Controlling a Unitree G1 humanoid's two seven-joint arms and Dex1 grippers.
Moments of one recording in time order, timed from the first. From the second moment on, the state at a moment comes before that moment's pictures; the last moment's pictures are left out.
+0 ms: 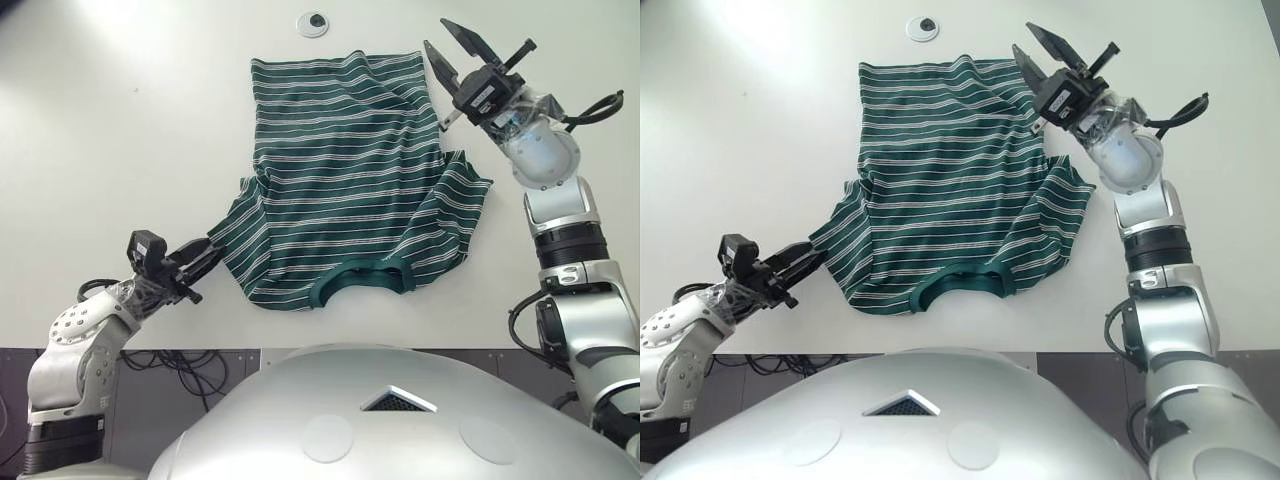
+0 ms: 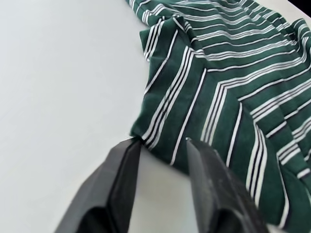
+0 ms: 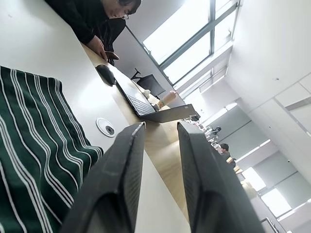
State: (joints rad) left arm 0.60 0.62 0.24 -0.31 -0.57 0.43 -0.73; right arm -0.39 -0.49 0.16 0.44 -0.22 -0.66 0.32
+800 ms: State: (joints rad) left arm 0.51 0.60 0.26 -0.34 -0.68 0.46 -0.86; right arm -0.26 -0.50 0.09 0.34 -0.17 -0.62 0.37
